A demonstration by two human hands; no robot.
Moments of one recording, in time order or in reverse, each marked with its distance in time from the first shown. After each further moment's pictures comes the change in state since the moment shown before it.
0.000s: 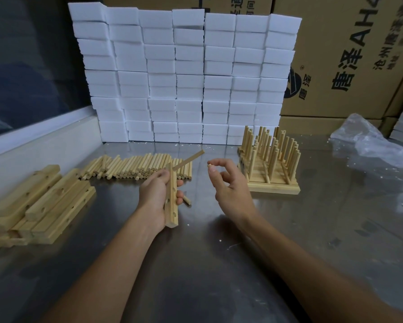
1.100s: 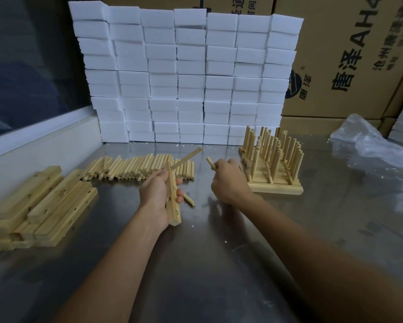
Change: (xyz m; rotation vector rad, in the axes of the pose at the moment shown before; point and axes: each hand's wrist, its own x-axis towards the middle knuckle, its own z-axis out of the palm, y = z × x) left_hand 0.009 0.003 -0.003 -0.078 0.032 -0.019; right_hand 0.052 0.012 0.009 -0.844 -0.124 0.084
